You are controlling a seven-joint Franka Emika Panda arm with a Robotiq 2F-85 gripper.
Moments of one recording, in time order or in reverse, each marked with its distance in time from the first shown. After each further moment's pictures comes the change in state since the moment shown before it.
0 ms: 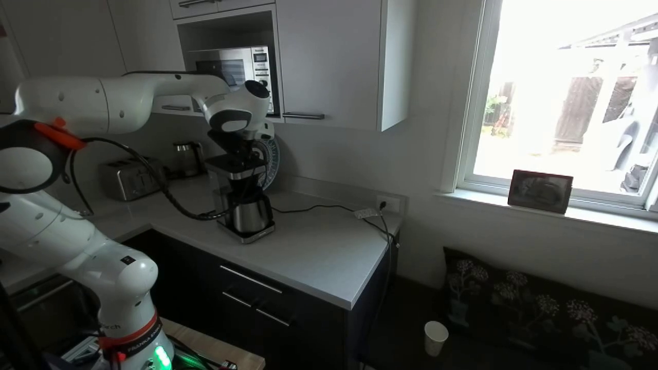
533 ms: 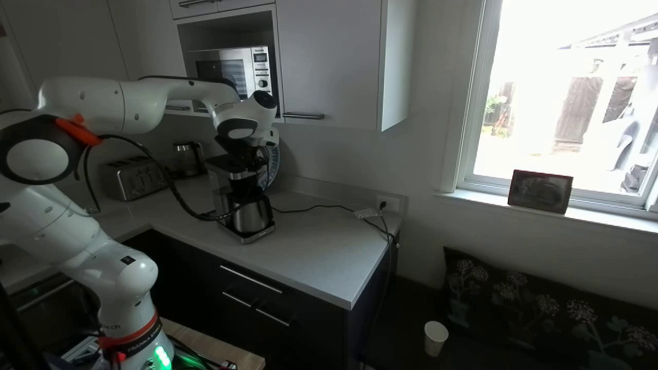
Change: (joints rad) arm 0.000 0.075 0.005 0.000 0.070 0.043 -0.014
